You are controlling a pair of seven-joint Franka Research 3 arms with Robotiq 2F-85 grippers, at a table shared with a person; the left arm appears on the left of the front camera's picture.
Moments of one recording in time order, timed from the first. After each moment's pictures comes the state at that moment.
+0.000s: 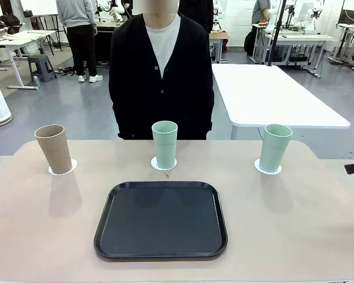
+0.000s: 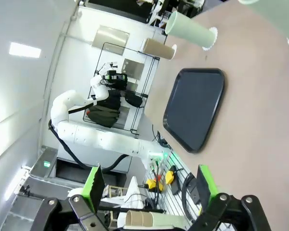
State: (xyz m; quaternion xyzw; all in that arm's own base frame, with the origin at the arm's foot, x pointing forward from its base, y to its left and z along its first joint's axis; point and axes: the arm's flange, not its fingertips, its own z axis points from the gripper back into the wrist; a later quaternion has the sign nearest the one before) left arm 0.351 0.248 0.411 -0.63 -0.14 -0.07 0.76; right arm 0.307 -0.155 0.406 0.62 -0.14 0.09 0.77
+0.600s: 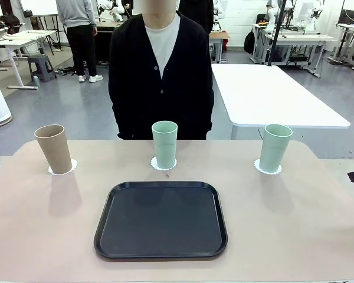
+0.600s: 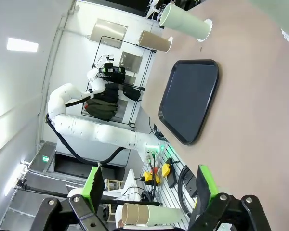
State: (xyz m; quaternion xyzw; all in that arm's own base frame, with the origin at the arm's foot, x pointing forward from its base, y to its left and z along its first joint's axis) left arm 0.351 0.248 0.411 -0.63 -0.14 -0.07 0.76; right arm 0.307 -0.163 0.396 0.61 -0.13 0.10 0.78
